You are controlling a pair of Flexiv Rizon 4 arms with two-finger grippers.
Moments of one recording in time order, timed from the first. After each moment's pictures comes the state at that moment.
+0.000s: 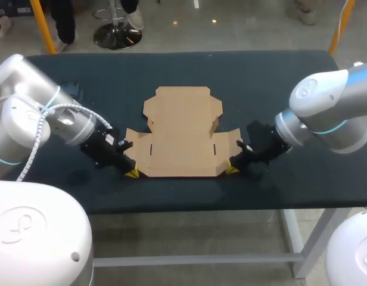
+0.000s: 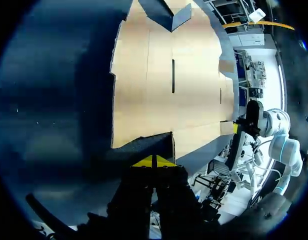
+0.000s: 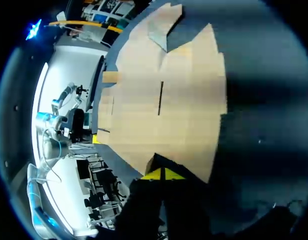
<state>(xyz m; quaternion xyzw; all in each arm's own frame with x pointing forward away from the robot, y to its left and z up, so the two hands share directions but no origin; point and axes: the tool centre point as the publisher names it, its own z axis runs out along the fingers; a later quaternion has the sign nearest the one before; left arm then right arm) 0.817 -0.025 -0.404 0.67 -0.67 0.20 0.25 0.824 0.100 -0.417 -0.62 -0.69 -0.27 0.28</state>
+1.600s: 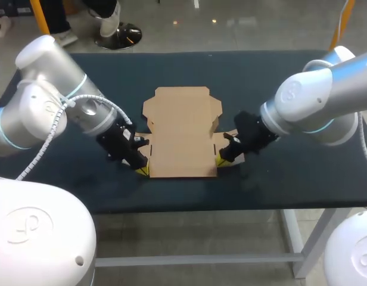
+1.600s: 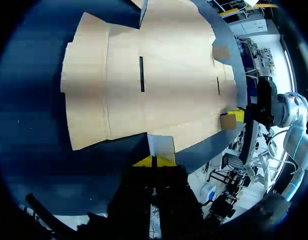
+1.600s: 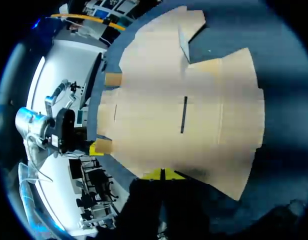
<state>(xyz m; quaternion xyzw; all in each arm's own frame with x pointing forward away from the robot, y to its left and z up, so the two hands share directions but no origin) 0.814 -0.055 -0.389 0.65 -0.72 0.16 0.21 0.842 0.125 -0.404 -0.62 -0.71 -0.25 0.24</state>
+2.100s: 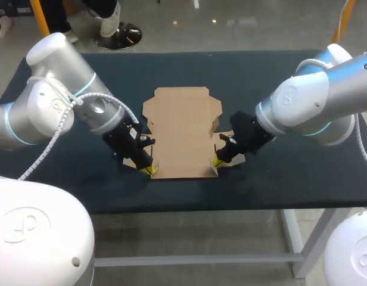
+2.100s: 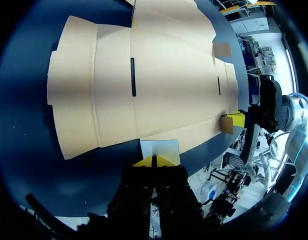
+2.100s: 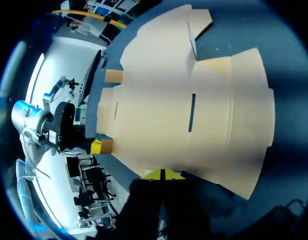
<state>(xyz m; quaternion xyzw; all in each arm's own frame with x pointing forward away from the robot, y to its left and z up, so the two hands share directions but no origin) 0.818 -0.066 -0.393 0.65 -0.72 0.14 0.21 0.839 0.132 -0.404 -0.61 -0.72 -0.24 0.24</state>
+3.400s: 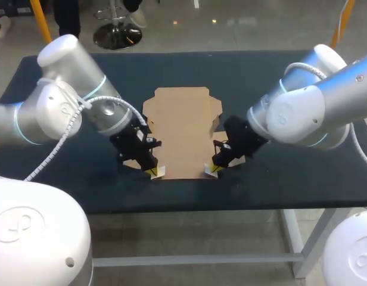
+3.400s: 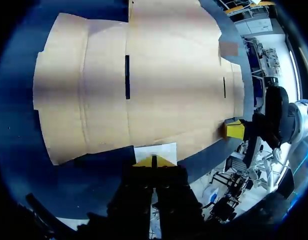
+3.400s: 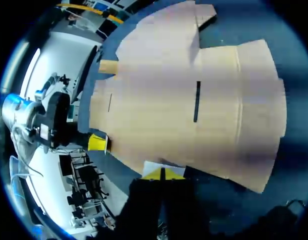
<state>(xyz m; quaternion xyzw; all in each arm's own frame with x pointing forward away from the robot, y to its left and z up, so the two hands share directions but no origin) 0.822 -0.078 -0.404 0.66 -0.71 0.13 0.19 0.827 0.140 -0.414 -0.61 -0.73 -0.21 0.21</state>
